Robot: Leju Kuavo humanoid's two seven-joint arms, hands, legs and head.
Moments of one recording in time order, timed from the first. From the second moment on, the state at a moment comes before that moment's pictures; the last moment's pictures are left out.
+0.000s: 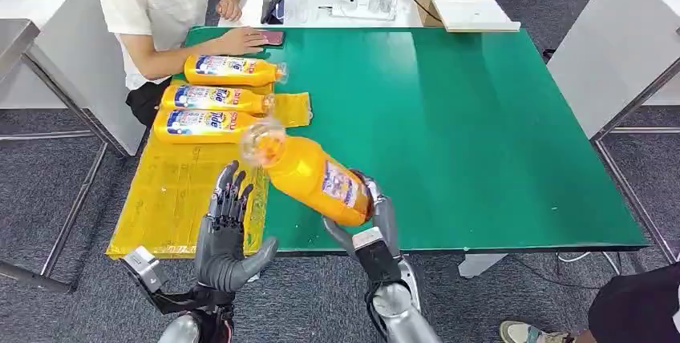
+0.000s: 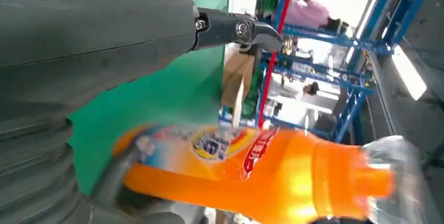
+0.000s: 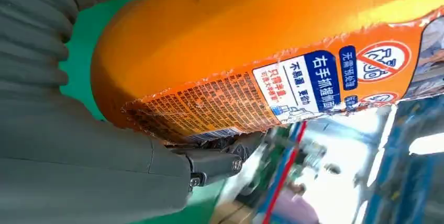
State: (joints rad) left arm 0.07 -0.13 -0.37 -1.62 0.28 0.02 -0.45; right arm -0.15 0.24 0.29 -1.08 0.26 -0.29 -0.62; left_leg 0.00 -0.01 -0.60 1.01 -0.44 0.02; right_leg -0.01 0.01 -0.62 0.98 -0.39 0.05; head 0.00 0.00
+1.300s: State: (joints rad) left arm 0.04 -0.11 -0.35 -1.60 0.29 -0.09 -0.44; right arm -0.26 0.23 0.60 -0.87 0.36 -0.18 -0.62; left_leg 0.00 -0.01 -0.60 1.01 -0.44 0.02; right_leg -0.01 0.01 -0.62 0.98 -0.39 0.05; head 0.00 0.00
